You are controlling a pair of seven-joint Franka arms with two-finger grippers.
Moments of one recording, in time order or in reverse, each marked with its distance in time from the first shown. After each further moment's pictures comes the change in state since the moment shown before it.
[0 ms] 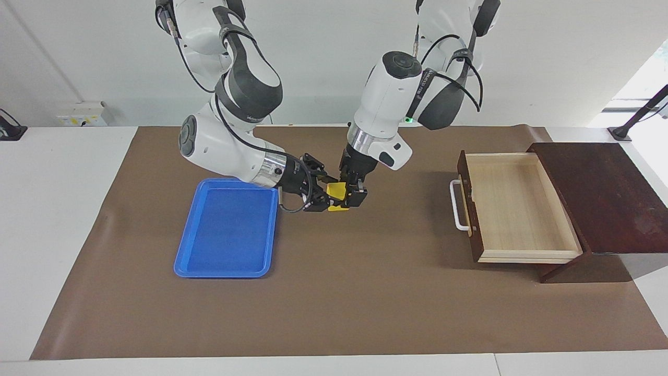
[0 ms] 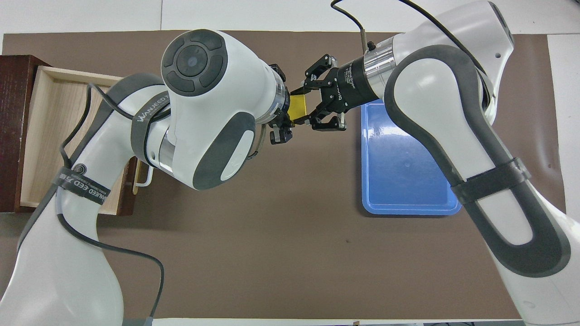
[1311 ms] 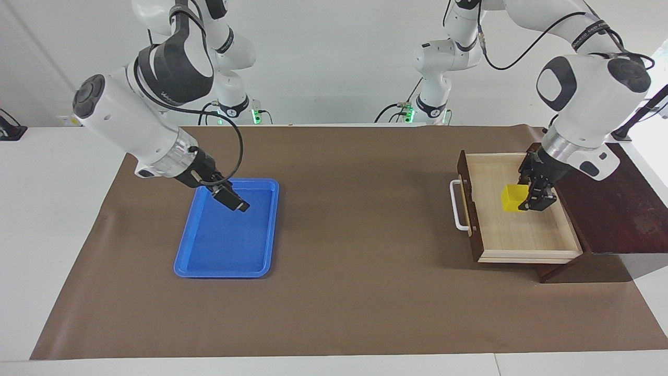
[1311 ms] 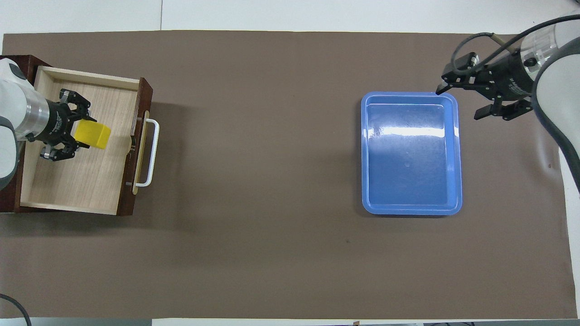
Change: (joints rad) left arm 0.593 -0.331 0.021 -0.542 0.134 0.008 0.918; right arm -0.266 -0.161 -0.031 0.011 -0.632 -0.278 -1.134
